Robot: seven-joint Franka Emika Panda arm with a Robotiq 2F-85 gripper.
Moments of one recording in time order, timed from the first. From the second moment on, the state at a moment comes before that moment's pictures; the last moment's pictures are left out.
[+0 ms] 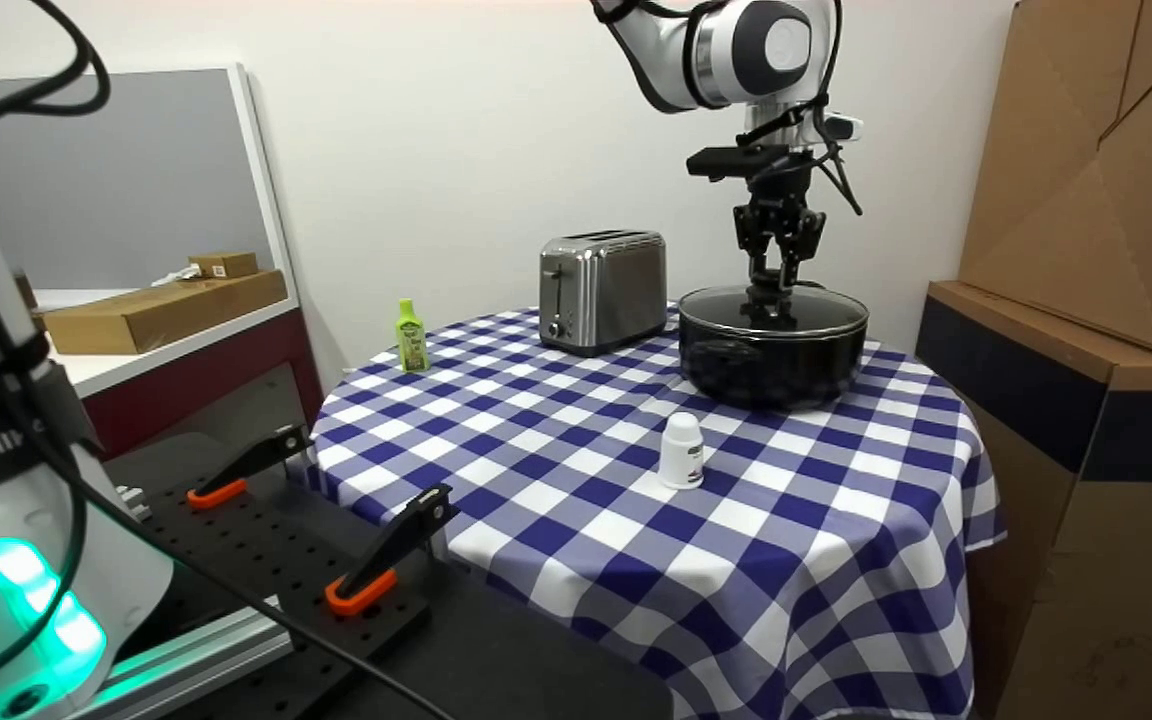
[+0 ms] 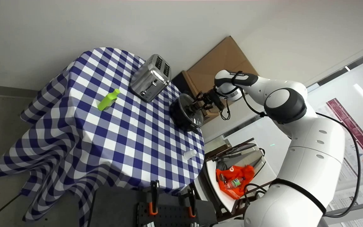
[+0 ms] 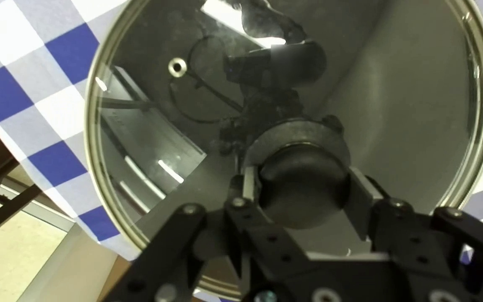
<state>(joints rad) -0.20 0.83 -0.11 -1.35 0.09 2.26 0.16</state>
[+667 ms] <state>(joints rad) -0.21 0.47 0.01 -1.53 0.20 2.09 -0.07</state>
